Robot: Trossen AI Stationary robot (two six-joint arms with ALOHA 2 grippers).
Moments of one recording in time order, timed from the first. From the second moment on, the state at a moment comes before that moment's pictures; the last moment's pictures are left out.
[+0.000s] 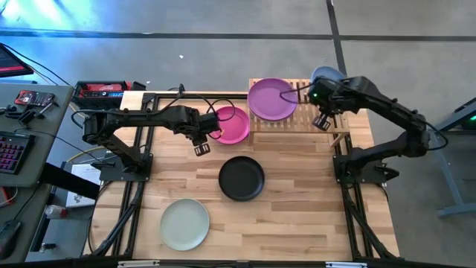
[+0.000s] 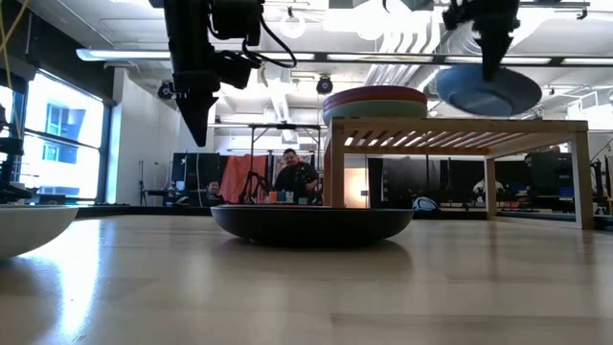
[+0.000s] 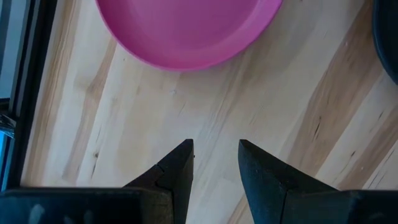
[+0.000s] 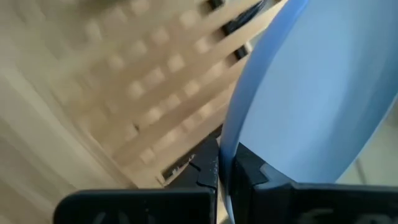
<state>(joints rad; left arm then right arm) 0.22 1.53 1.20 -1.06 -0.27 -0.13 -0.48 1.26 1.48 -1.57 0.42 0.01</state>
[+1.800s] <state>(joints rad) 0.22 1.53 1.20 -1.05 -0.27 -0.18 -0.45 1.28 1.35 -1.57 0.28 -0.16</state>
